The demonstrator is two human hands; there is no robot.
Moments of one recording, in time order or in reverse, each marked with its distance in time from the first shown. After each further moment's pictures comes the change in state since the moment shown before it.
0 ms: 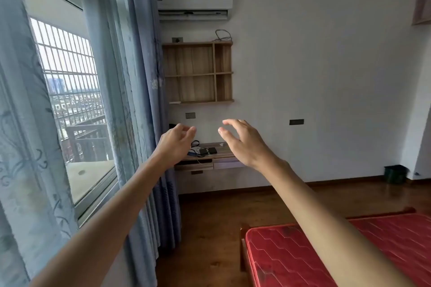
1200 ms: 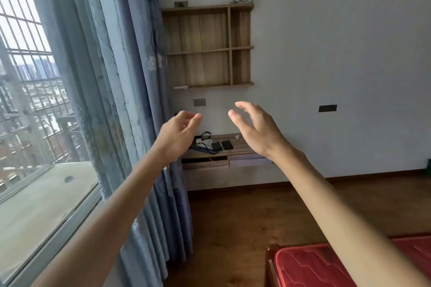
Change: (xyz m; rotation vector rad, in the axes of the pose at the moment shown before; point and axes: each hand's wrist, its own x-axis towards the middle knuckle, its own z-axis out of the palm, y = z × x) left_hand 0.260 -0.169 0.059 -0.041 0.022 -0.010; right_hand 0.270 0.148 0.150 0.056 0.059 0.014
